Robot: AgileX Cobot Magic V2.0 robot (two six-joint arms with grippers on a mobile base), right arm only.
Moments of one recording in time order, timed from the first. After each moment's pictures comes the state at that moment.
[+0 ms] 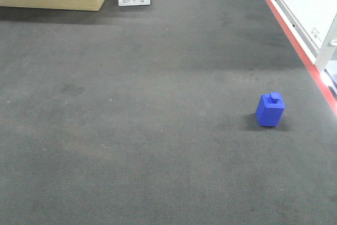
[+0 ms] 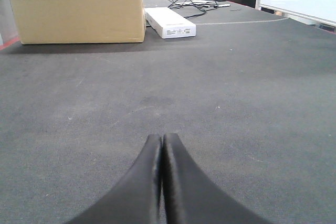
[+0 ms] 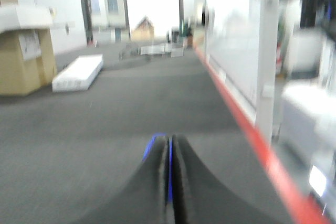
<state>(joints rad) -0.02 -0.01 0.02 -0.04 -0.02 0.04</state>
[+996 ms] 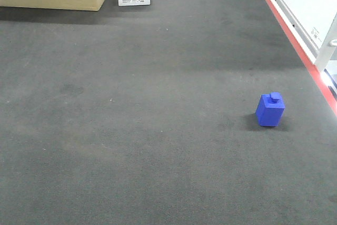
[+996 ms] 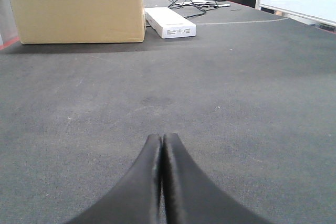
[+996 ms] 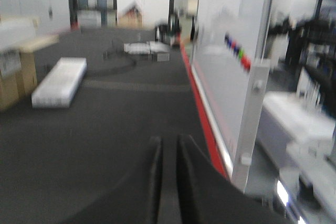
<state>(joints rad) -0.02 0.70 -0.88 -0.12 0.35 0.03</state>
